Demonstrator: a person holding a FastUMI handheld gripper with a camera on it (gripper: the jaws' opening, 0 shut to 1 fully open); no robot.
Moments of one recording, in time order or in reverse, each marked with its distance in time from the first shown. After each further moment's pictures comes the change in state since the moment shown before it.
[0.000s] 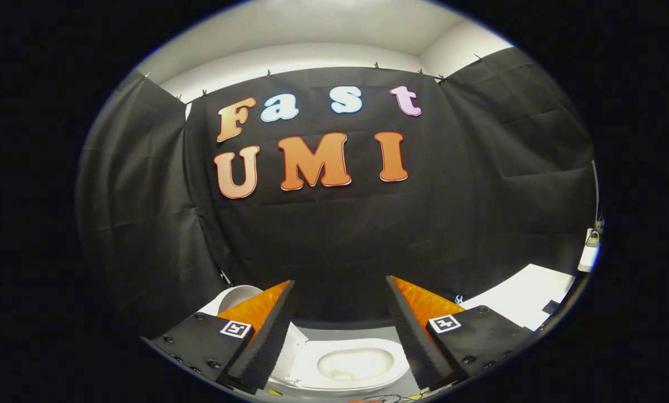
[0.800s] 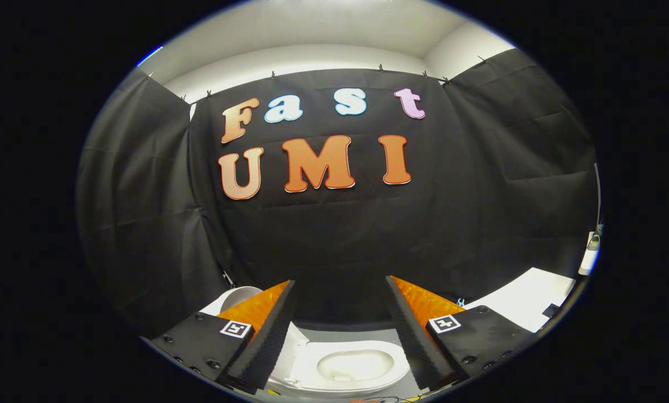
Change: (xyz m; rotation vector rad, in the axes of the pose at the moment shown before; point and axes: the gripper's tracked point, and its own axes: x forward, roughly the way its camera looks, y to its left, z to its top) arm 0.003 0.004 0.000 -0.008 -0.008 0.023
